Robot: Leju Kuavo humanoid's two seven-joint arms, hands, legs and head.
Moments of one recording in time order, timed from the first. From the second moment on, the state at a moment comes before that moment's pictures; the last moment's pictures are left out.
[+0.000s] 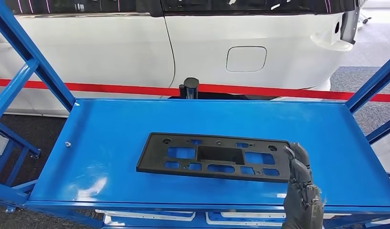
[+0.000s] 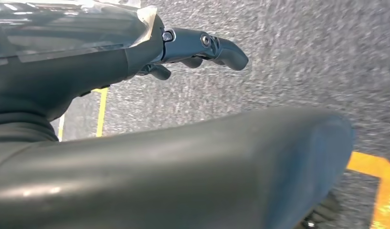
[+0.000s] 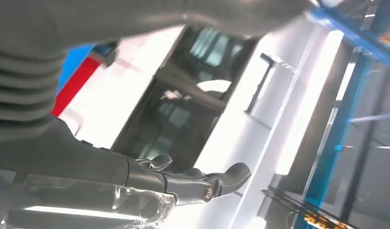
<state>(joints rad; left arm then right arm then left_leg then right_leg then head) -0.07 -0.20 1.09 -0.20 -0.92 0.33 -0.12 0.29 -0.08 0.22 -2.12 0.43 -0.15 -0.66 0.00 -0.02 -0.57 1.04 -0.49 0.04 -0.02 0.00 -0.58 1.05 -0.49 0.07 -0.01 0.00</state>
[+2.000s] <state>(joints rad) -0.07 -0.24 1.12 -0.20 -0.93 0.35 -0.15 0.25 -0.14 0.02 -1.78 1.26 -0.43 -0.12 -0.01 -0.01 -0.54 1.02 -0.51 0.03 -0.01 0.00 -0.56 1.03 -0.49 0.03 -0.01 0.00</state>
